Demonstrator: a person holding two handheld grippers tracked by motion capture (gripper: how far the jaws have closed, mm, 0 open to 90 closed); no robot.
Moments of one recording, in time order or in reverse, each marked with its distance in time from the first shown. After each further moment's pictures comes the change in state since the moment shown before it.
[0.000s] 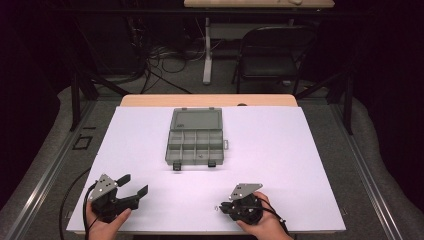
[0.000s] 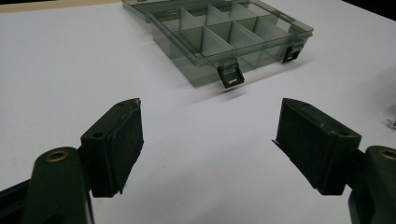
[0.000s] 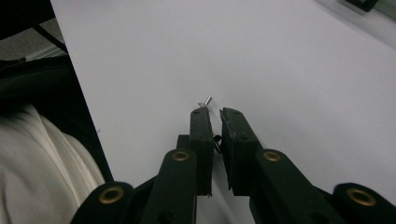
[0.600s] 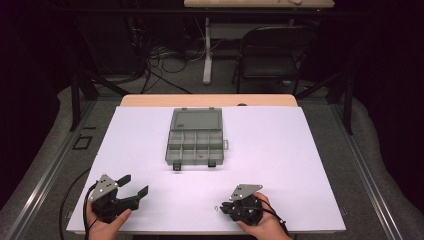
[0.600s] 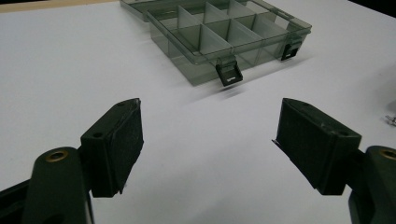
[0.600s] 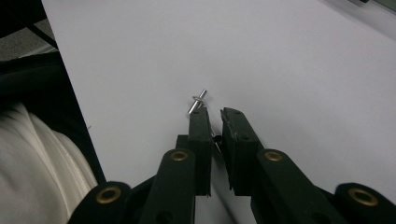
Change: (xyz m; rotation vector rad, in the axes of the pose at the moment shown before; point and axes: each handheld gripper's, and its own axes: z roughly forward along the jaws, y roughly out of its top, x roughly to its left) left arm 0.000 -0.001 0.000 0.014 -0.008 0.015; right arm 0.000 -0.005 0.003 -0.004 -0.015 0.012
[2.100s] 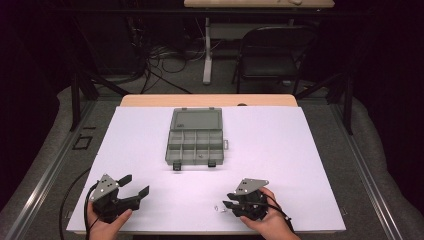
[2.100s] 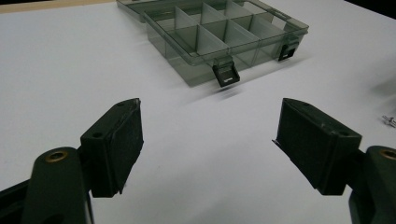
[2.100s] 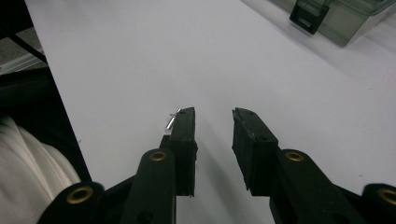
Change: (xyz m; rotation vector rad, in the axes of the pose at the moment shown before) left arm -0.002 0.000 0.001 -0.004 -0.007 0.002; right arm -0.006 0.011 -0.019 -0.035 -0.063 -0.015
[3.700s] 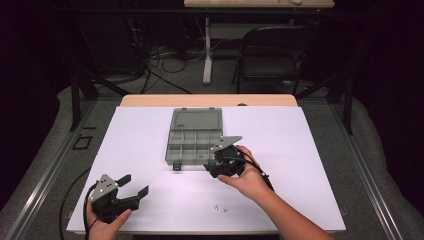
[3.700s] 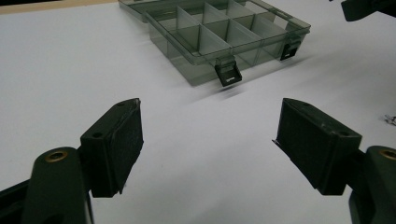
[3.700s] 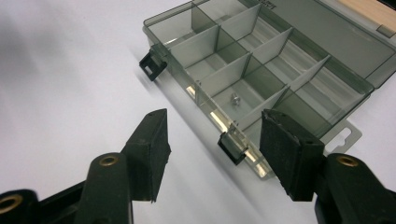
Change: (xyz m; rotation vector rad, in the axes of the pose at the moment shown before) left arm 0.001 0.000 -0.001 0.002 0.005 0.004; right arm -0.039 0.108 0.033 0.003 -0.096 -0.038
